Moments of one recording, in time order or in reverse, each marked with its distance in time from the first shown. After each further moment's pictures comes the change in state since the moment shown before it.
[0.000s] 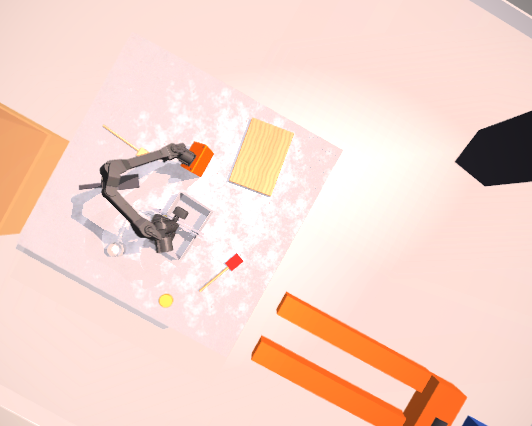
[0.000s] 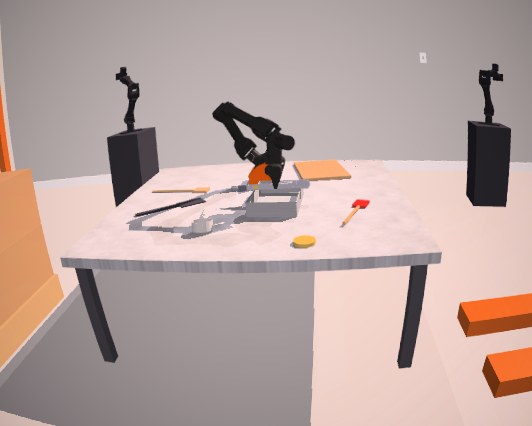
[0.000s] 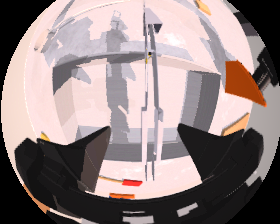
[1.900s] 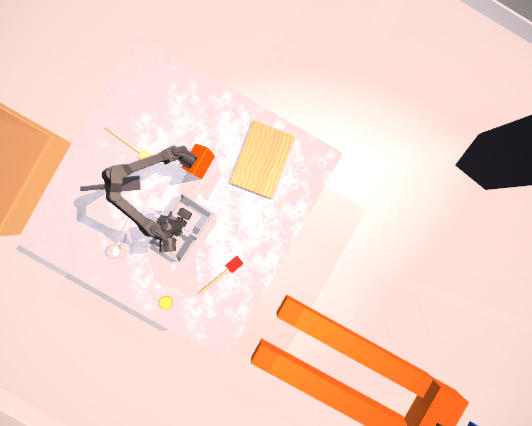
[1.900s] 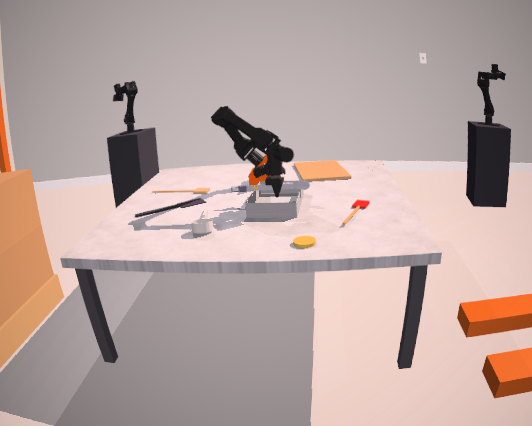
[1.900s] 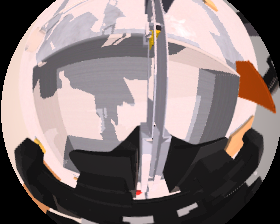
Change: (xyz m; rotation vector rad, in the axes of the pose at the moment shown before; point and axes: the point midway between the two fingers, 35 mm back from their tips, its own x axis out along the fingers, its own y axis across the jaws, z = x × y) arm 0.044 -0.002 0.002 -0.001 -0.005 -0.002
